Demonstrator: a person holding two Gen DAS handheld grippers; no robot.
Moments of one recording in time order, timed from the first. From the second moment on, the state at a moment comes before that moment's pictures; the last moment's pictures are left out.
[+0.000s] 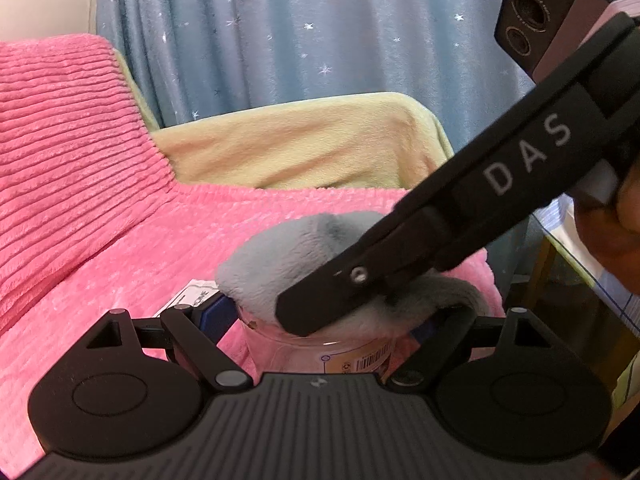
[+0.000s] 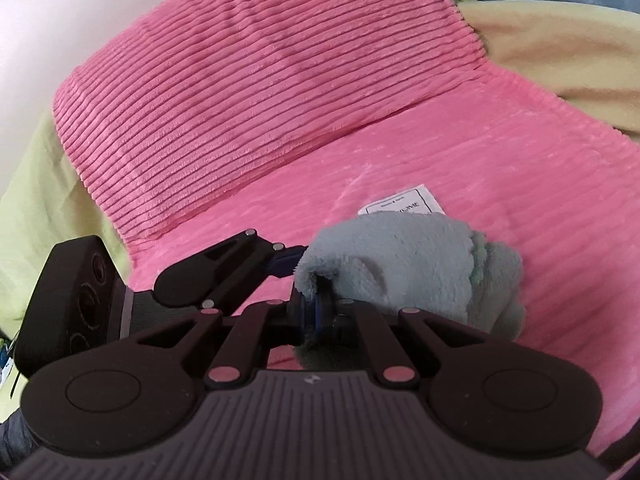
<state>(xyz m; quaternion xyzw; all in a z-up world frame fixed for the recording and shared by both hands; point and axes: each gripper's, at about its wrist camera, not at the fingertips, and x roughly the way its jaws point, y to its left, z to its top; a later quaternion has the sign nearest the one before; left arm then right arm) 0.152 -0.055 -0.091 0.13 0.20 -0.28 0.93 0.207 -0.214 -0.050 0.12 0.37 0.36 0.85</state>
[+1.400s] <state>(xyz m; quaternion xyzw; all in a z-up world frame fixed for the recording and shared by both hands) 0.138 -0.078 -0.087 0.14 0.21 -0.26 0.93 0.209 -0.217 -0.054 0.14 0.35 0.32 0.87</state>
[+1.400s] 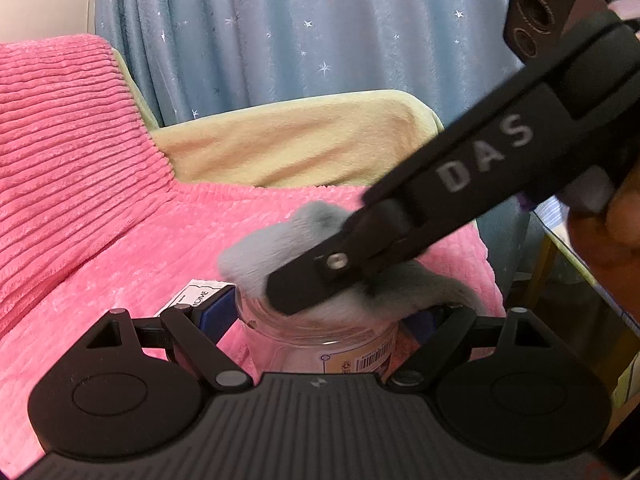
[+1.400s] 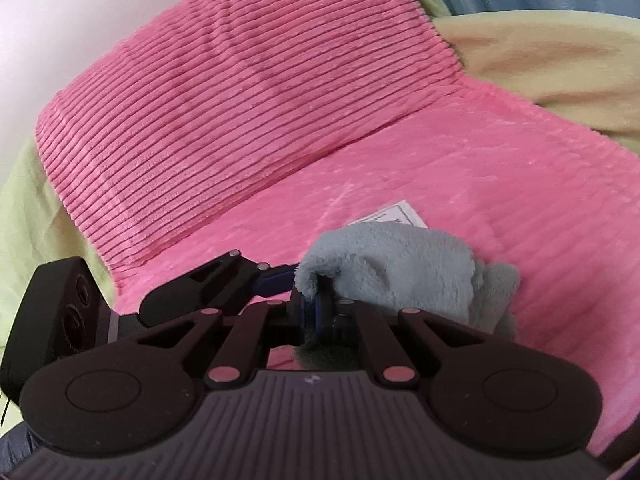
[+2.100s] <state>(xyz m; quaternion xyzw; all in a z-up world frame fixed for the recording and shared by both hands) 0.142 -0.076 -0.088 0.14 0.20 -0.27 0.93 0.217 -0.247 -0.052 0.14 0.37 0.31 0.86</state>
